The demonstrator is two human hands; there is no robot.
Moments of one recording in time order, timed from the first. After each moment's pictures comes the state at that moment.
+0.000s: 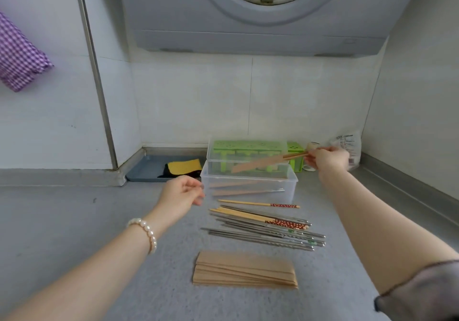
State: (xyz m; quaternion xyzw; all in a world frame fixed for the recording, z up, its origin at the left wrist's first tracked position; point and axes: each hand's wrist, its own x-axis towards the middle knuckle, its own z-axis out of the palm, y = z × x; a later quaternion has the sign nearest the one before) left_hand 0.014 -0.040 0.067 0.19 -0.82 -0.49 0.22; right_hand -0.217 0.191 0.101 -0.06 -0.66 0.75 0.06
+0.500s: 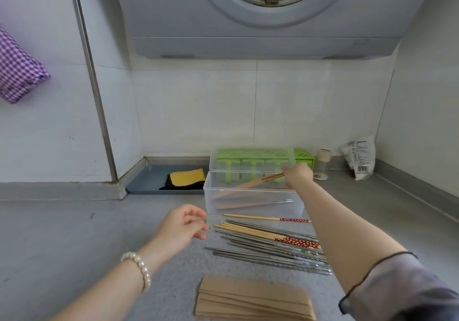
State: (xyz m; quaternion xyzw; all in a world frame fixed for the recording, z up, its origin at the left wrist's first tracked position) left_hand 0.013 -0.048 0.044 0.20 -0.83 -0.50 0.15; right_hand -0.244 0.111 0.070 0.01 -0.87 0.49 0.00
